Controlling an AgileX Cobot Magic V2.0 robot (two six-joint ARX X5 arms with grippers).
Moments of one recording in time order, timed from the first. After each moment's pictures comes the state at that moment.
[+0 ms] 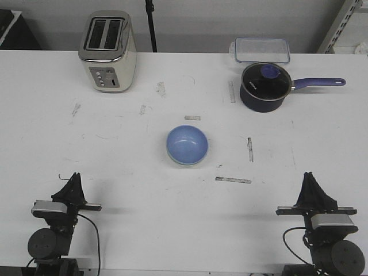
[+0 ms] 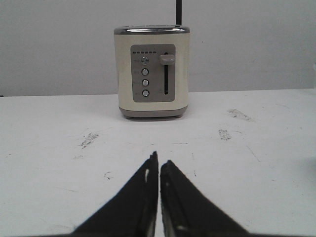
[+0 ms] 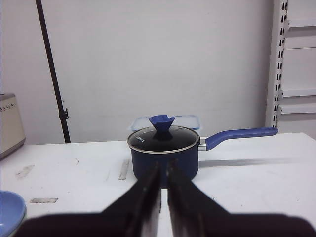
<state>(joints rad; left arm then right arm) -0.02 0.01 0.03 0.18 0.00 0.02 0.04 0.11 0.39 -0.17 0.00 0.08</state>
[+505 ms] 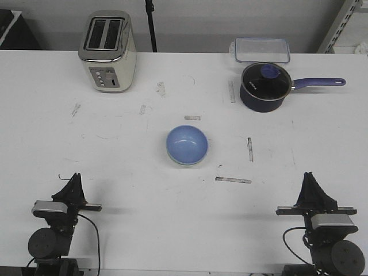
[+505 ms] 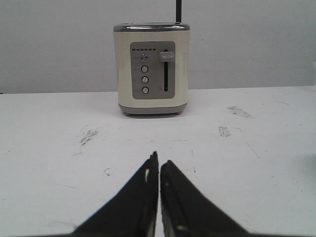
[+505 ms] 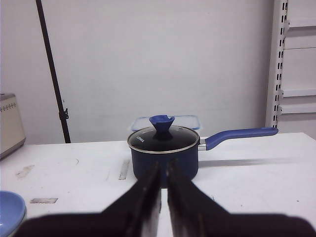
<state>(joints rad) -0.02 0.00 0.03 0.17 0.00 0.02 0.04 0.11 0.39 -0.18 0.00 0.08</state>
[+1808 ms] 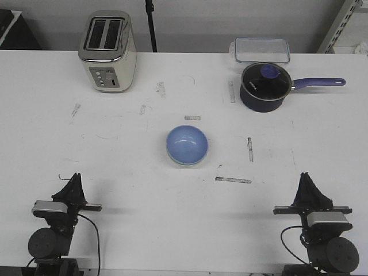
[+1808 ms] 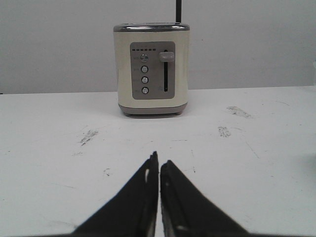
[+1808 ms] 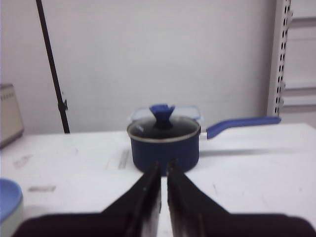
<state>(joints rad) -0.02 0.00 0.03 0.17 0.00 0.02 0.04 0.10 0.31 -0.14 0.00 0.08</state>
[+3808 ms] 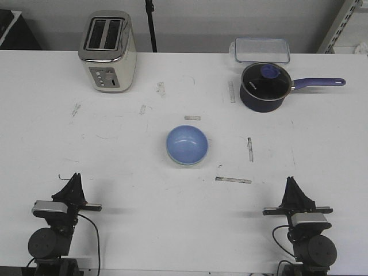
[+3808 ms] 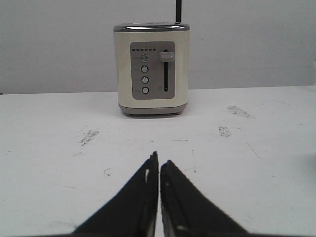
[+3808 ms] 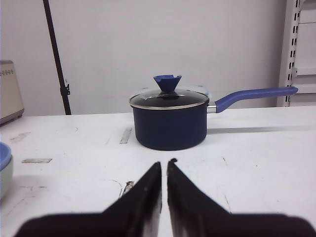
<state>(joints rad) -0.02 0.00 0.03 0.17 0.00 0.02 0.04 0.00 0.01 0.08 -0.03 0.08</state>
